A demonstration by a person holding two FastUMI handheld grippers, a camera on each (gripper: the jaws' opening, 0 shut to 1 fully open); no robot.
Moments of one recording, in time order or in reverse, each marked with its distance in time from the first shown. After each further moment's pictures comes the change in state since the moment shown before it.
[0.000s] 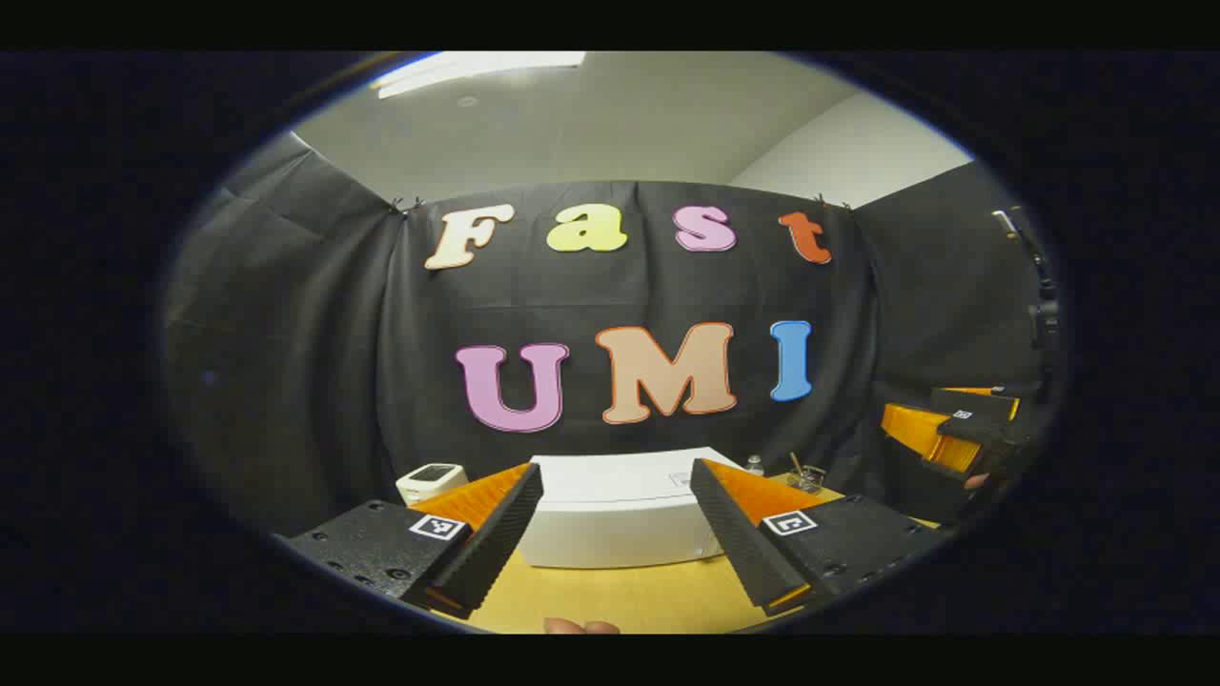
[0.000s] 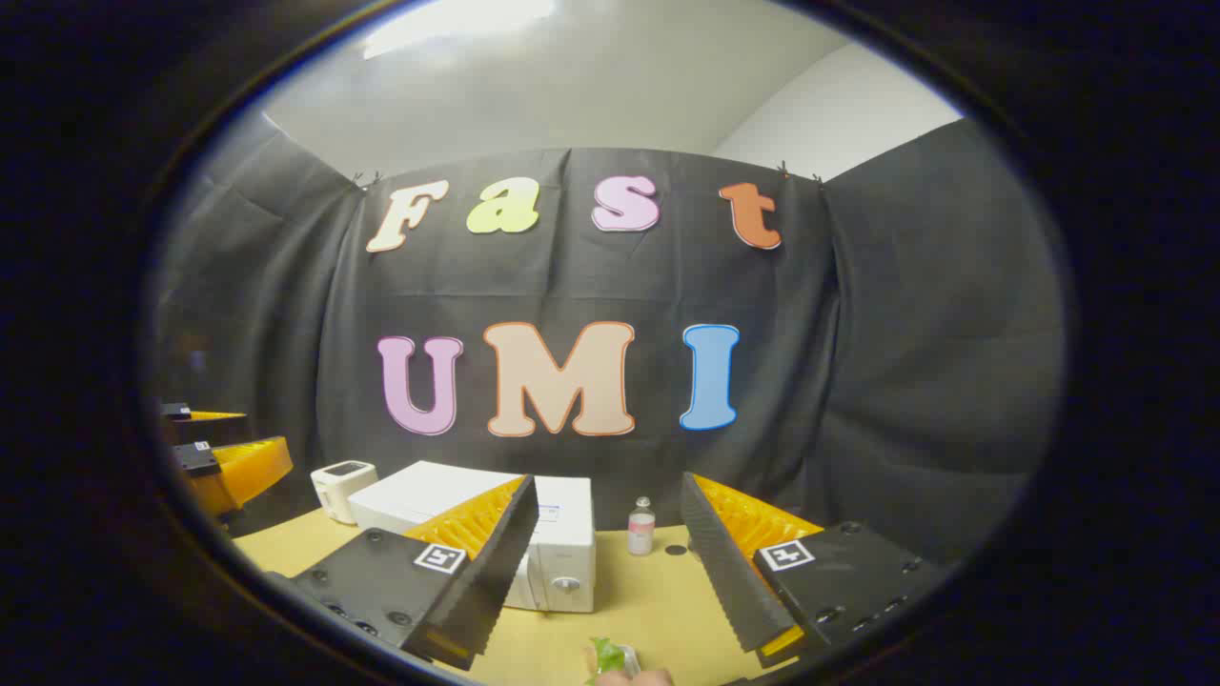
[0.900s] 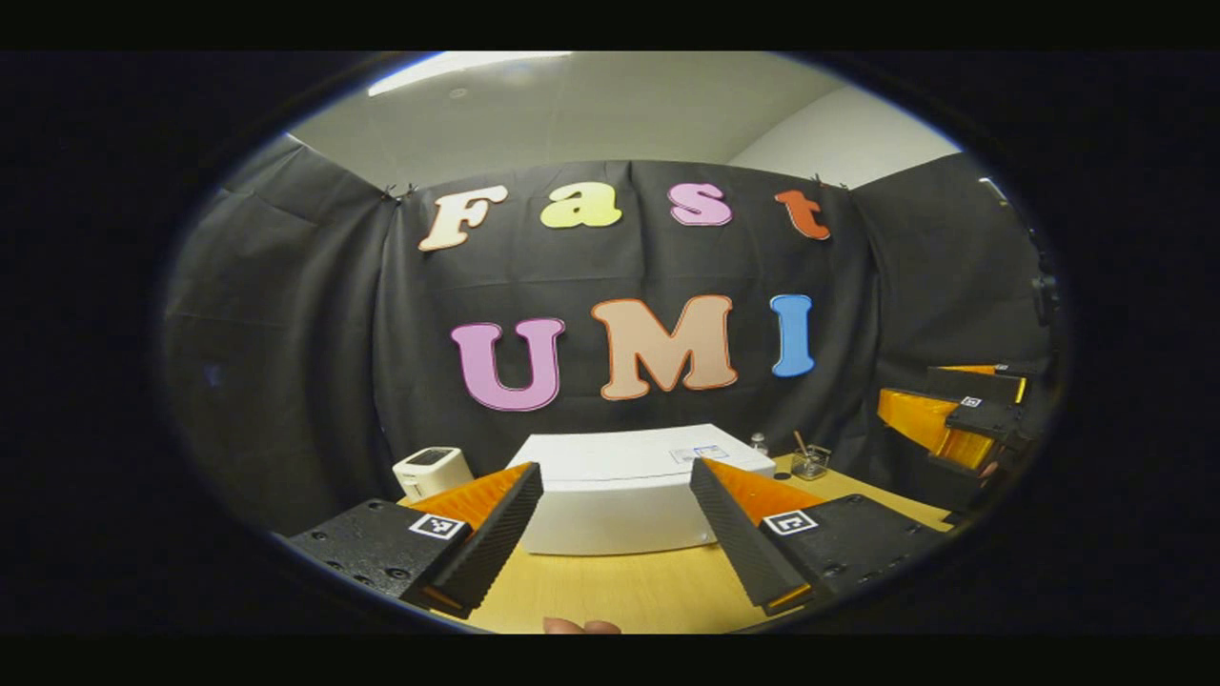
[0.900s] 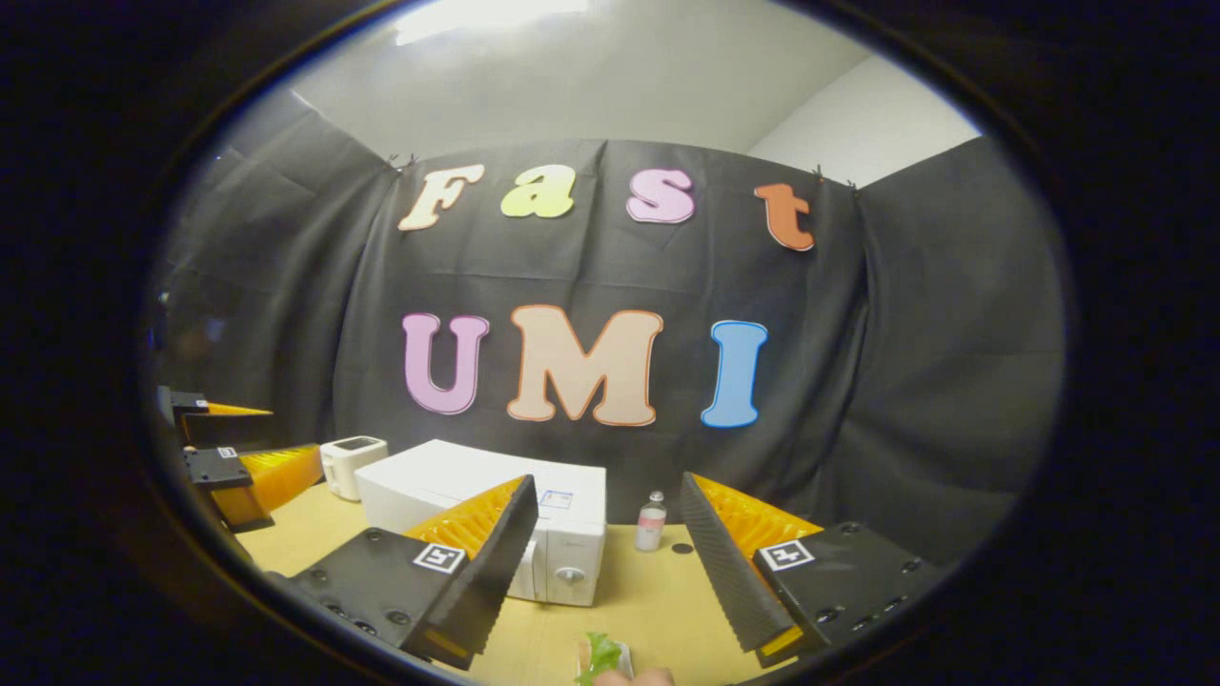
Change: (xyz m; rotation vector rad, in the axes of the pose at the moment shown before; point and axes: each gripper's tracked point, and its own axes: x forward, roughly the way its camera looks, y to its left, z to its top) left arm 0.005 -0.010 -0.039 0.027 0.068 -0.010; right arm -0.001 0.028 -0.022 -0.088 0.003 0.093
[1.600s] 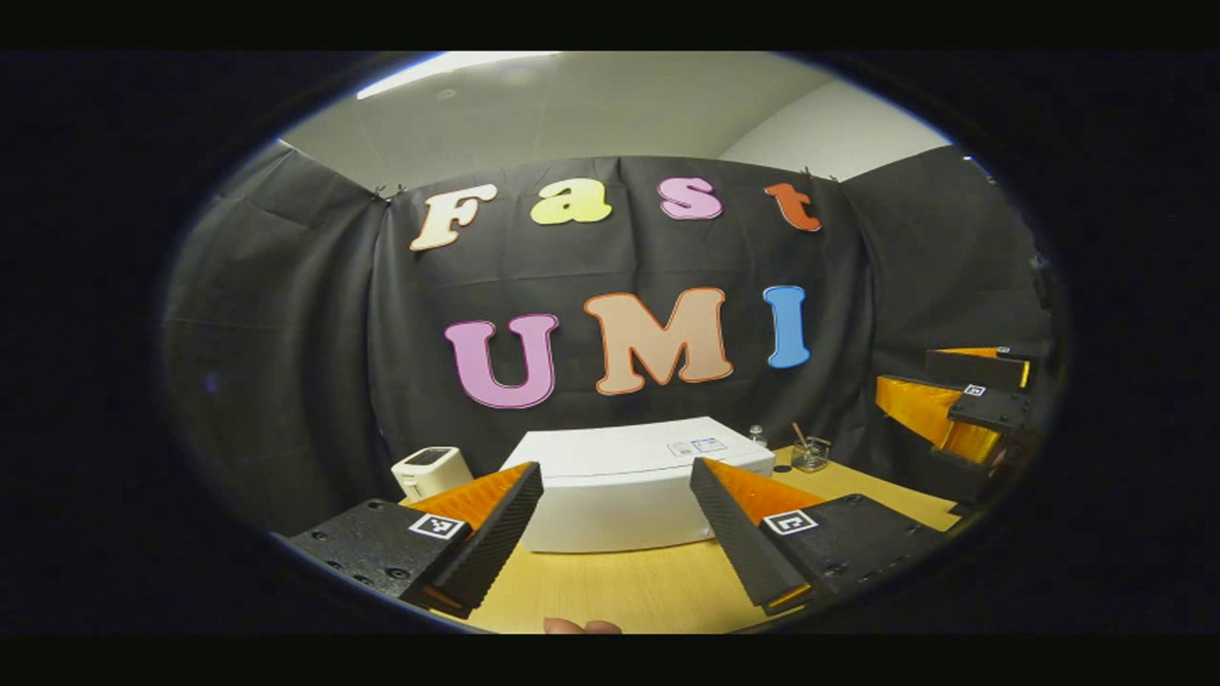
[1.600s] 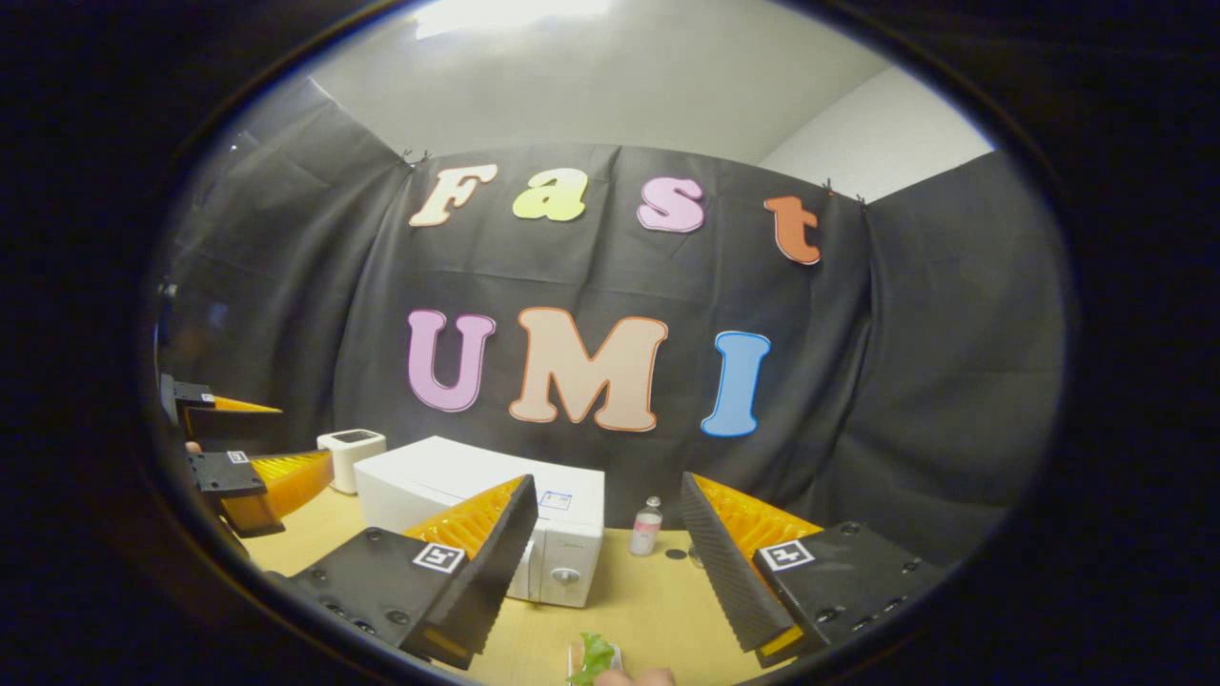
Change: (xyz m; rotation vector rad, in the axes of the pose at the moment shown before) left arm 0.004 -0.003 -0.012 0.021 0.013 -0.006; right arm -0.006 0.003 0.000 -0.026 -0.016 -0.006
